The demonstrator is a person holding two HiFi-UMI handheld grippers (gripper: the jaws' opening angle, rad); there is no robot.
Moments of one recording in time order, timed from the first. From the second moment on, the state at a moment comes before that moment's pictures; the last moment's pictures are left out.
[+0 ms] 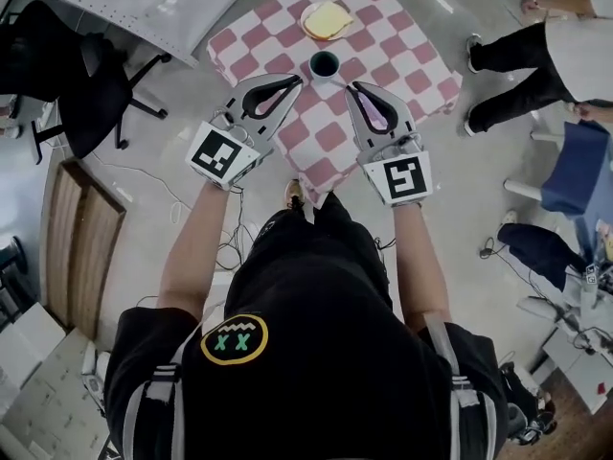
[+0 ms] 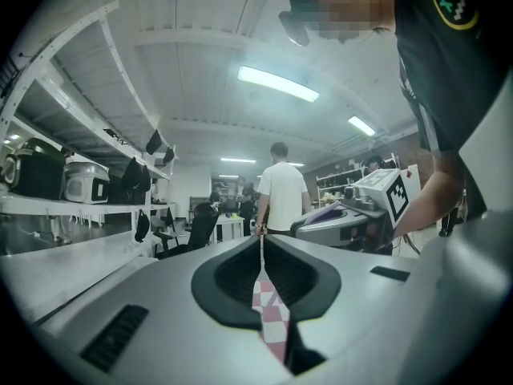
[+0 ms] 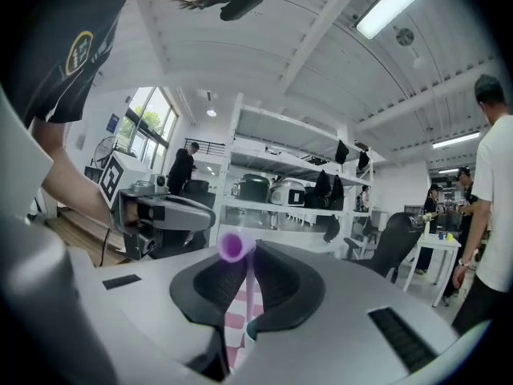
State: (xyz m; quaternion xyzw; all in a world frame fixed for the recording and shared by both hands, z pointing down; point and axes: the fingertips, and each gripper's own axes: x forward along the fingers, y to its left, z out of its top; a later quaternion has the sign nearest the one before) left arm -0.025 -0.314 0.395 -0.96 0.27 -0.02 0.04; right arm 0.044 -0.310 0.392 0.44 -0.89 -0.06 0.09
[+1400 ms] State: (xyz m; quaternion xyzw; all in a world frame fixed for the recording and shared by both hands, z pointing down) left arm 0.014 -0.394 0.508 -0.95 0.31 -0.05 -0.01; right arm 0.044 -0.419 0.585 0.41 -0.90 0.03 0.16
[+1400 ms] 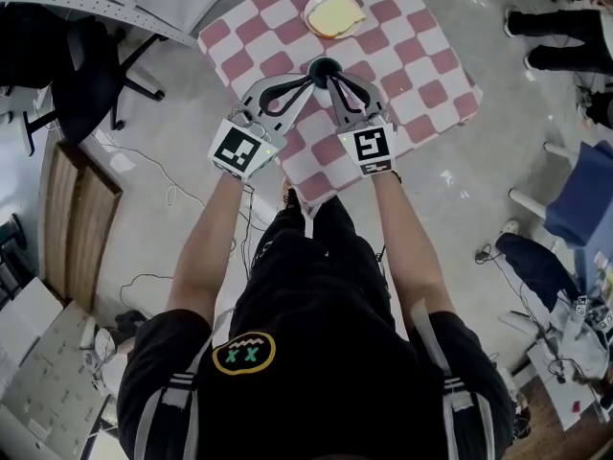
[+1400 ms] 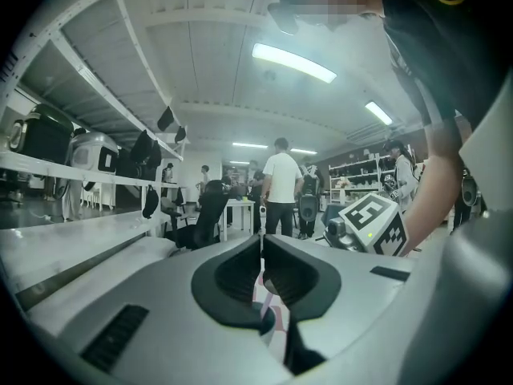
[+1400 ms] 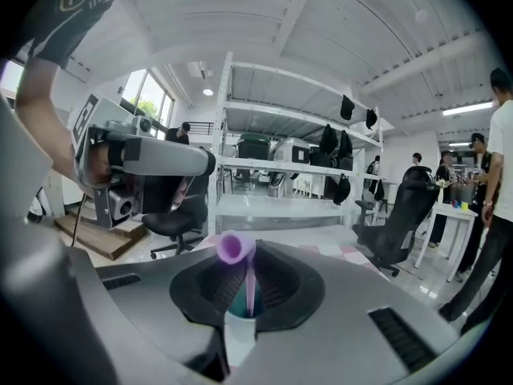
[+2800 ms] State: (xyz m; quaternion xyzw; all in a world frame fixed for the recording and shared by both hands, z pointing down) left arm 0.016 -0.386 0.502 -0.96 0.28 -0.07 0.01; right arm 0.043 -0.414 0.556 0.42 -0.89 -0.01 0.15
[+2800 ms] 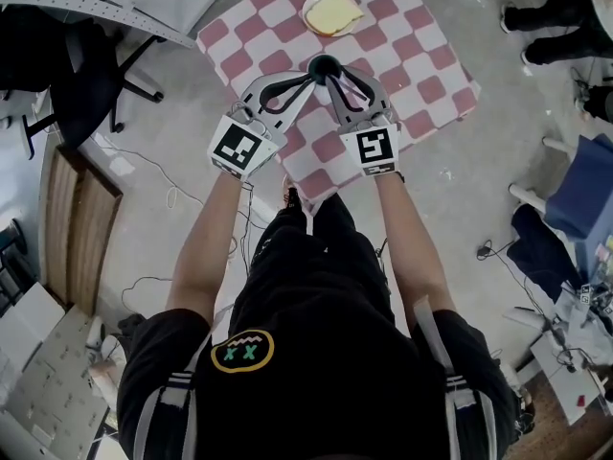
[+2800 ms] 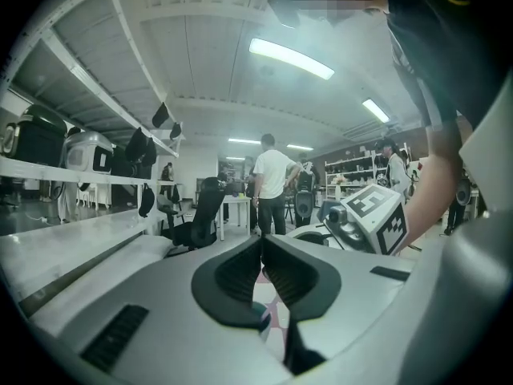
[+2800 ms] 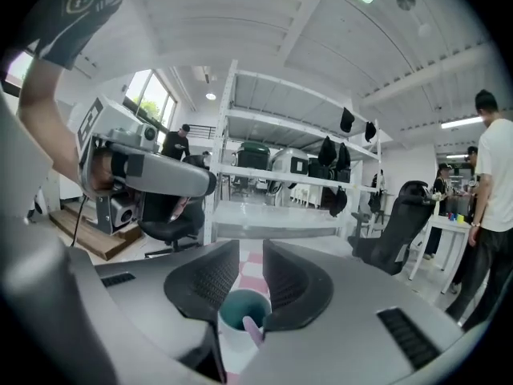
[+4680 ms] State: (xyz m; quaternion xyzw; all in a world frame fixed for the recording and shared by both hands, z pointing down) left arm -0.030 -0.186 0.366 -0.97 0.25 -0.04 0.01; right arm 0.014 -0.184 0.373 0.41 -0.91 -0.05 0.06
